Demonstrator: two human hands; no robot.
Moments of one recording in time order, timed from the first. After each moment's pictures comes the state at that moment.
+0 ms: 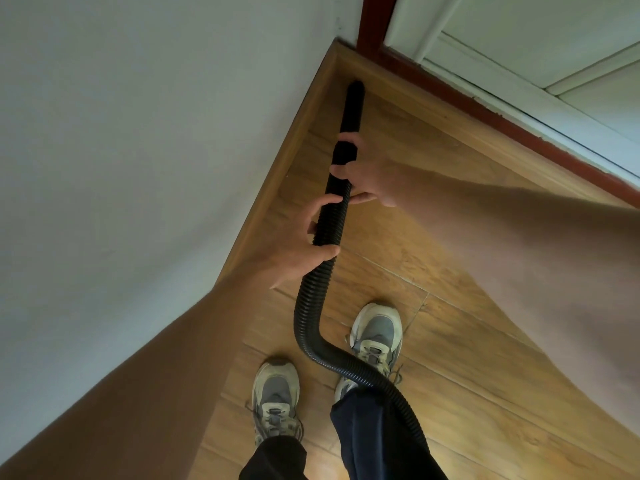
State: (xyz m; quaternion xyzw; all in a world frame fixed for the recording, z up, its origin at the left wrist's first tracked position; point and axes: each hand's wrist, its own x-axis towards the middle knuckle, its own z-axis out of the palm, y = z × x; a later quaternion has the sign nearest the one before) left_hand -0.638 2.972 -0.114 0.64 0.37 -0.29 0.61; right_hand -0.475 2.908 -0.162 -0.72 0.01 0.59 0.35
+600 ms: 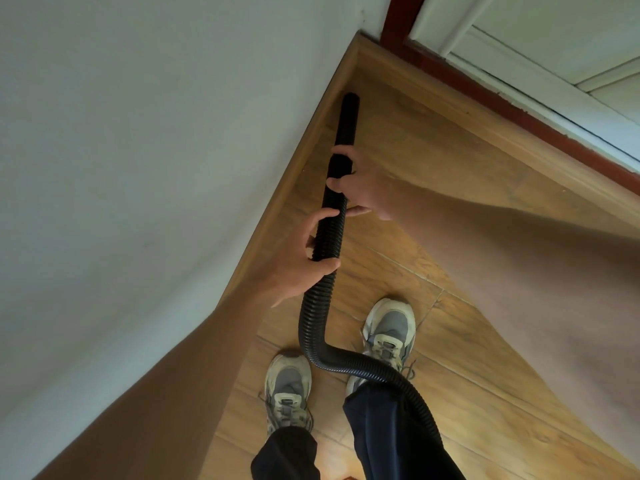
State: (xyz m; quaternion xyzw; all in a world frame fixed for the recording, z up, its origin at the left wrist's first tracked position) left_hand -0.673 2.972 -0.105 0.60 0.42 -0.27 0.63; right_hand -0.511 2.920 -0.160 -0.71 0.00 0.61 0.34
